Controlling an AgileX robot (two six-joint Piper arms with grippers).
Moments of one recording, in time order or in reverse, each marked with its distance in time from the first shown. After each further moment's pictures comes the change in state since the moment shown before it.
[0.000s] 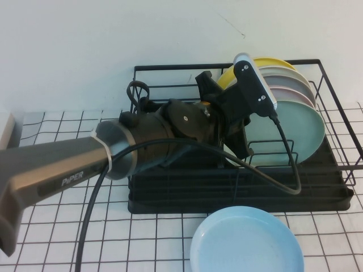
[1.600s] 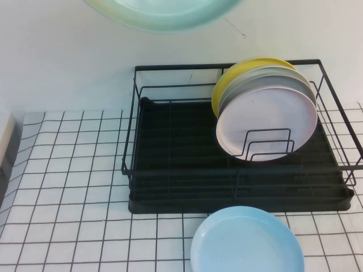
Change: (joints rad) right arm 0.000 0.000 0.000 0.000 0.000 0.000; left arm -0.012 -0.815 0.074 -0.711 -0.308 0.151
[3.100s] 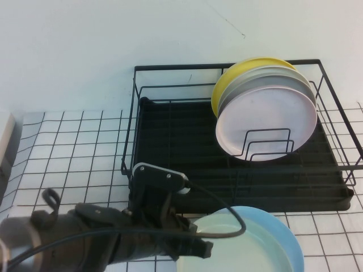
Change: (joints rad) right arm 0.000 0.000 0.000 0.000 0.000 0.000; left arm -0.005 0.494 0.618 0.040 0.434 -0.415
